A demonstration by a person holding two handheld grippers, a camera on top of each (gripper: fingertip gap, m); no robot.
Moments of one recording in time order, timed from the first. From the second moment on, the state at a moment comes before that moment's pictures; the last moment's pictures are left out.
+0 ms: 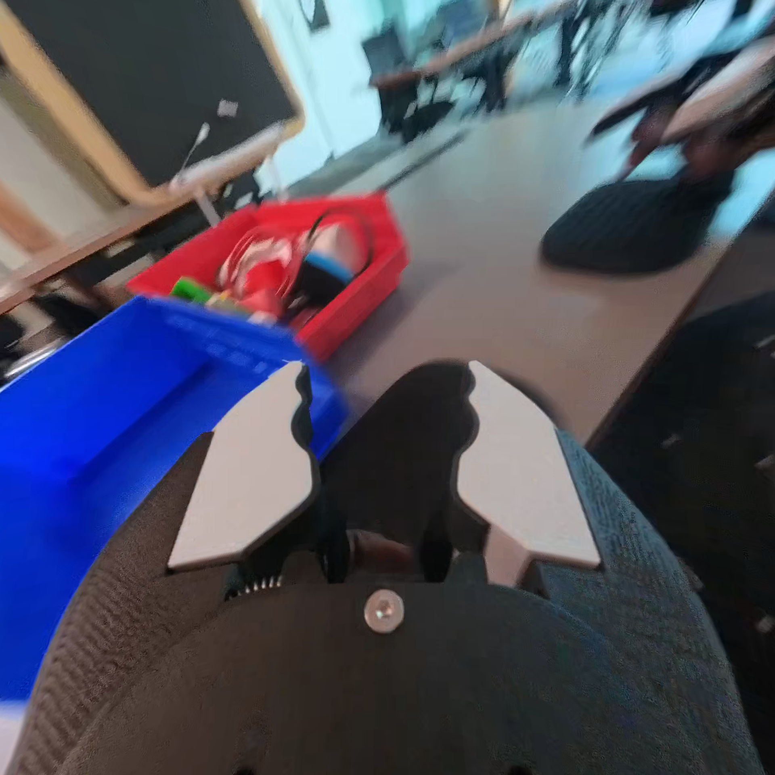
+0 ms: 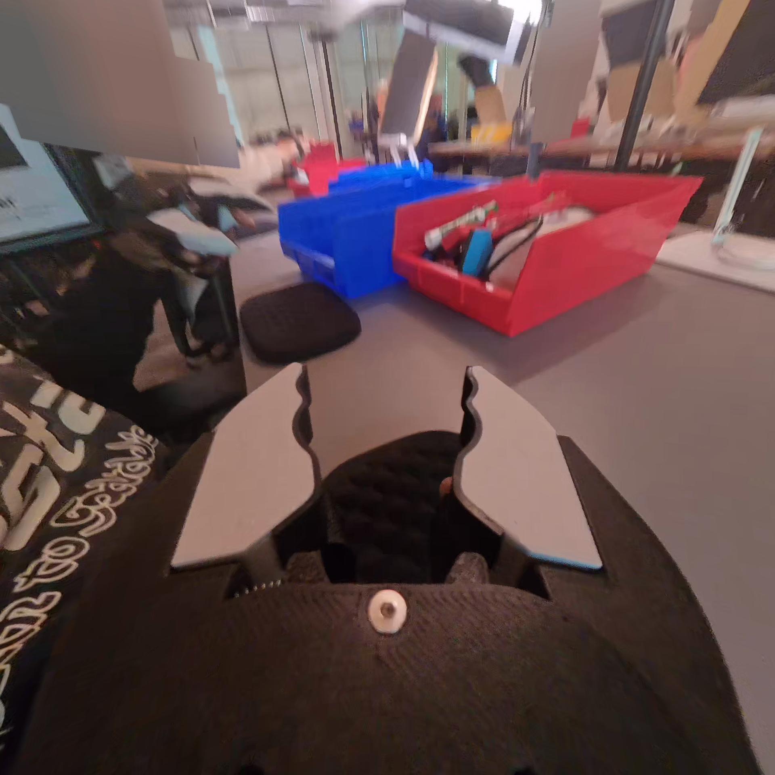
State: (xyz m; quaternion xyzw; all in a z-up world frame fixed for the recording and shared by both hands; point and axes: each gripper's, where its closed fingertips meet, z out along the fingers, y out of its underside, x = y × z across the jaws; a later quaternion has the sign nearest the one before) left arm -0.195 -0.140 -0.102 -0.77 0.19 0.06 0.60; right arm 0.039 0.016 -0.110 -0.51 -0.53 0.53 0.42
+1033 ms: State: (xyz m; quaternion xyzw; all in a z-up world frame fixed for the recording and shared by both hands) left arm -0.340 -0.129 -0.188 -0.85 0.36 0.32 0.21; right arm 0.031 -0.009 -0.140 -0.49 -0.64 0.43 0.41
